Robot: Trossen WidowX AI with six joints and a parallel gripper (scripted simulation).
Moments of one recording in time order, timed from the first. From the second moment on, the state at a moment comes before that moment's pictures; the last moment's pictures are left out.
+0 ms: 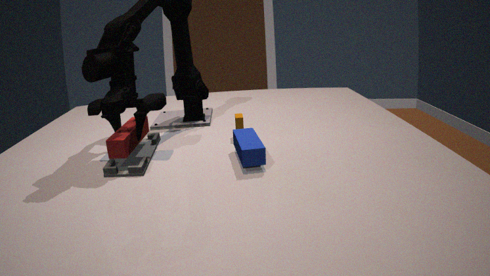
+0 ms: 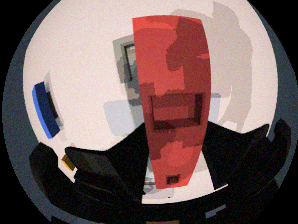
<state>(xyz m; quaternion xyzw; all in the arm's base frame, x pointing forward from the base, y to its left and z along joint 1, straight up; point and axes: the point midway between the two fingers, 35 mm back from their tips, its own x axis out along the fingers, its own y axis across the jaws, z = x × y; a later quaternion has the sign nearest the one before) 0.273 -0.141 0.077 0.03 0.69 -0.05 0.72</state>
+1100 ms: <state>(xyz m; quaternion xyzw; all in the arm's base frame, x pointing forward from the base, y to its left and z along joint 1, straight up) 0.272 -0.140 0.064 0.03 0.69 -0.04 0.72</state>
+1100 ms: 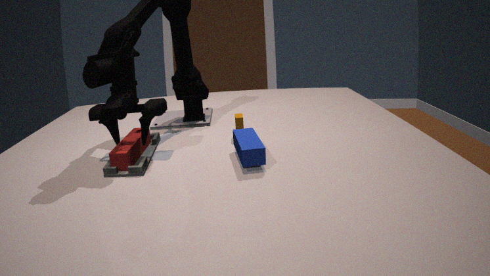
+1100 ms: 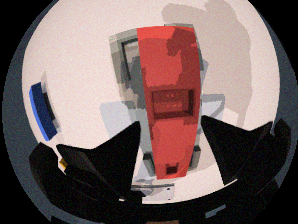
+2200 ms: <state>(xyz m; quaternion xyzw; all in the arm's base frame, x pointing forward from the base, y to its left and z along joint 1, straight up) 0.281 -0.131 0.170 -0.02 0.70 0.01 0.72</state>
